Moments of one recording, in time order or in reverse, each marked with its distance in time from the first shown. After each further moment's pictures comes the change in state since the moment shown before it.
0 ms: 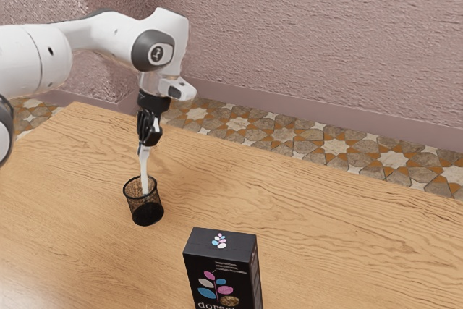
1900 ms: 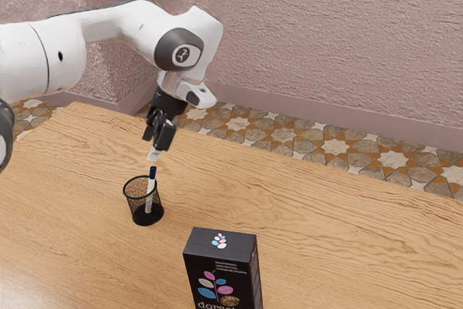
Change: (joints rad) arm -0.068 -0.007 -0.084 0.016 0.138 -0.159 -0.013
